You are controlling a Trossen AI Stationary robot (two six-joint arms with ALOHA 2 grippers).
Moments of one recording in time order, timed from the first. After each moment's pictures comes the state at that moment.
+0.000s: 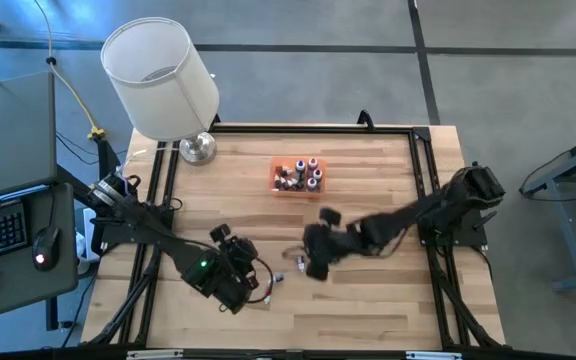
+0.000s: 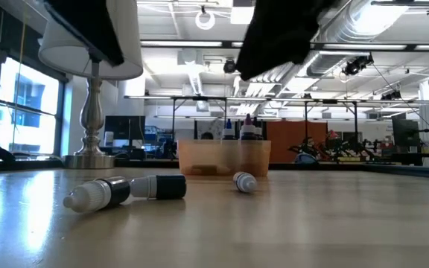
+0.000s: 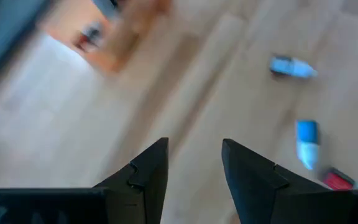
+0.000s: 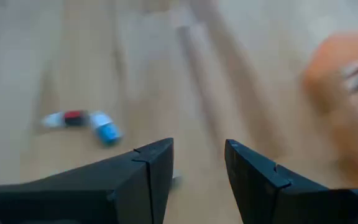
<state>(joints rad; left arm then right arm) -0.62 1.69 1.36 -1.09 -0.75 -1.05 0.32 1.67 1.20 -0.38 0.38 0.45</state>
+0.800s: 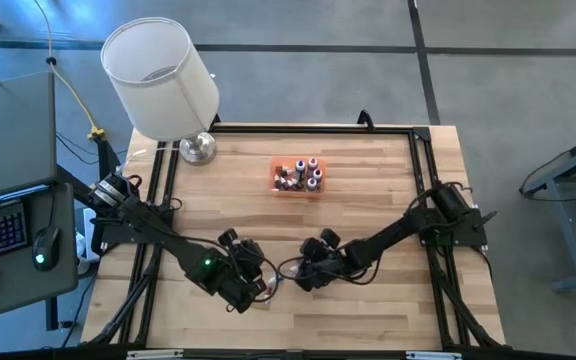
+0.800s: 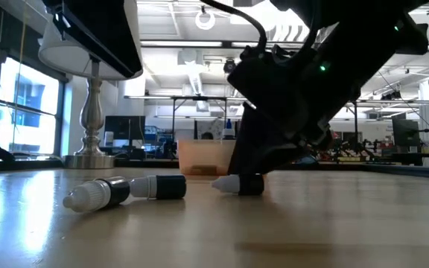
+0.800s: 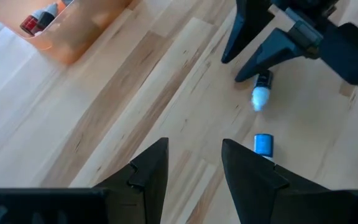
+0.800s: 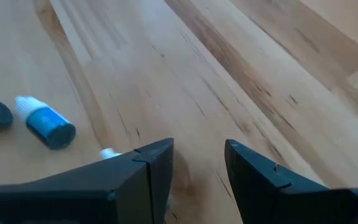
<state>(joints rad) -0.62 1.70 1.31 -0.86 -0.69 -1.05 0.41 1.98 1.06 -0.04 0.53 0.86</state>
